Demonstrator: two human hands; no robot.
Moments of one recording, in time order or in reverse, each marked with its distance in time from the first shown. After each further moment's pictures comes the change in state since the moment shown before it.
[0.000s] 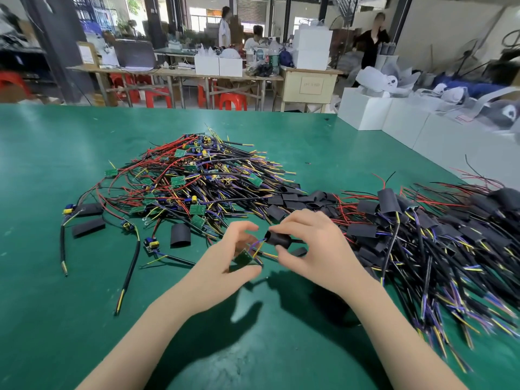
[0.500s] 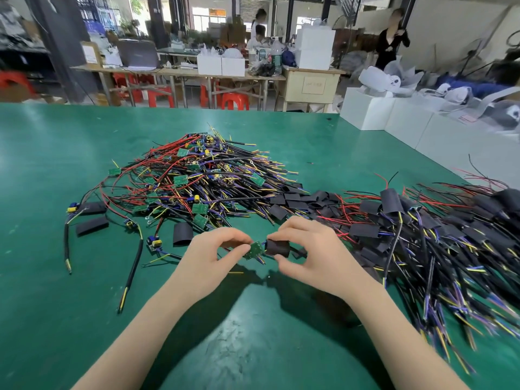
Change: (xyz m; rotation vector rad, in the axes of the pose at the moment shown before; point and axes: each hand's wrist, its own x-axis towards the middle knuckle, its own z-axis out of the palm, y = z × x) left_hand 0.003 0.002 -0.010 0.155 0.244 0.016; right_hand -0.003 -0.002 0.001 0.100 -0.118 0.004
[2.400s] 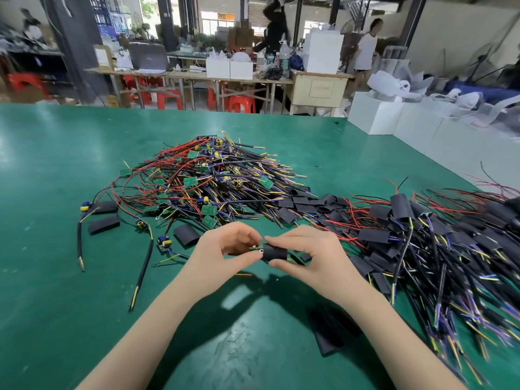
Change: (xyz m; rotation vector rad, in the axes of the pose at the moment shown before) left_hand 0.001 -0.008 -0.003 -0.379 -0.060 -0.070; right_hand 0.003 -0.002 0.014 0.181 0.067 -0.017
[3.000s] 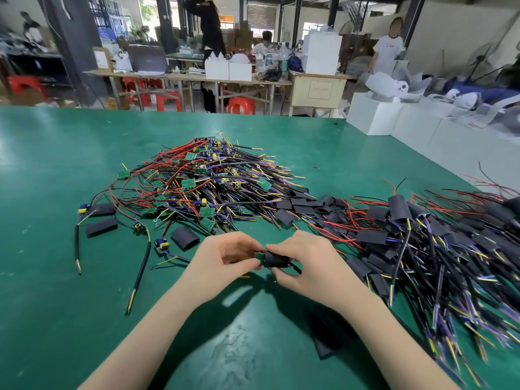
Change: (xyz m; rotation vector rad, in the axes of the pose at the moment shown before) left_hand -0.003 -0.003 0.006 -0.061 -0.038 -0.088; right_hand -0.001 -0.003 0.002 -0.245 -0.117 -0.046
